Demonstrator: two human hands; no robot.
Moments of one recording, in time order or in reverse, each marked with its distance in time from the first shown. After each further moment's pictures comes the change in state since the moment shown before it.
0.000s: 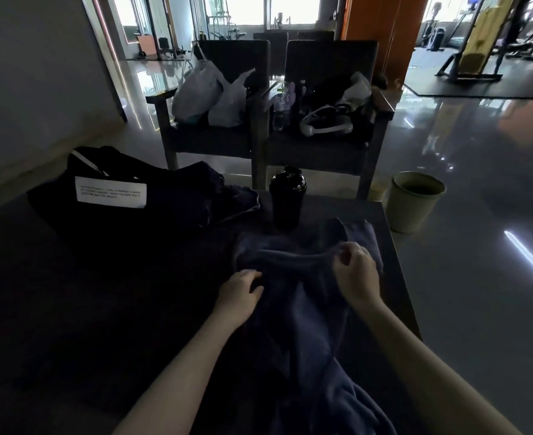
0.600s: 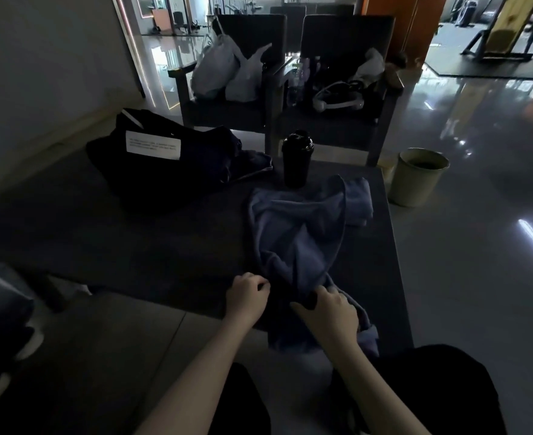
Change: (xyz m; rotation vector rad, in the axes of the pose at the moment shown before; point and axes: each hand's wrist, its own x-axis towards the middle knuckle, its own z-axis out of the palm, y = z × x) left_hand -0.161 0.008 0.025 0.023 0.068 -0.164; right_hand -0.212 -0.009 -0.023 -0.395 -0.340 0.001
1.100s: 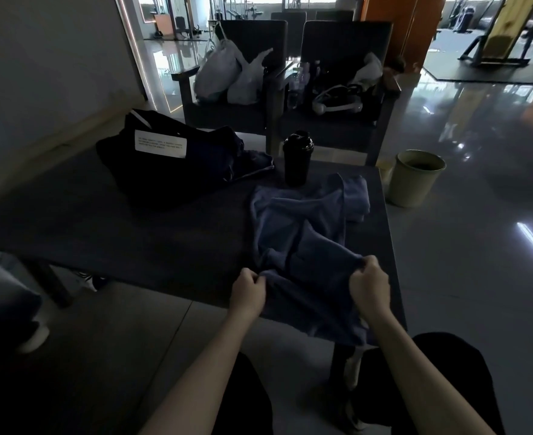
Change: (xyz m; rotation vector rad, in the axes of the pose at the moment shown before) left_hand -0.030 0.014 -0.015 -0.373 0.020 -0.256; right_hand 0.015 0.030 -0.052 0.454 0.175 0.265
